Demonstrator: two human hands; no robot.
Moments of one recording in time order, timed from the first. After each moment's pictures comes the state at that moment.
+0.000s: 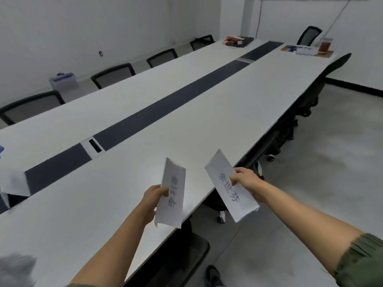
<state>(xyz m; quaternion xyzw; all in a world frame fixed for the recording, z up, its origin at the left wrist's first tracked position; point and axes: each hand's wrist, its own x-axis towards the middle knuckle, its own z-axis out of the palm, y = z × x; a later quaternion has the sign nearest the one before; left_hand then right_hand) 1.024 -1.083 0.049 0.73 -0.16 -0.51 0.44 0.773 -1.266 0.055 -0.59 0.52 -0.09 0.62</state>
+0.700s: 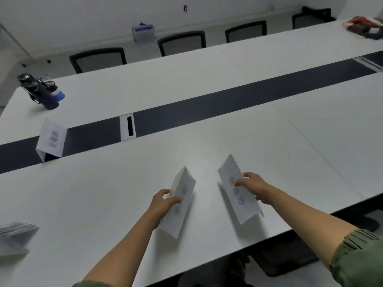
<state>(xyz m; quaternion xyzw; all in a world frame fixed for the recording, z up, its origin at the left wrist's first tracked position) 1.119 -1.212 -0.015 0.77 0.06 -0.42 0.47 0.989 -1.511 -0.014 -0.65 0.45 0.14 0.60</state>
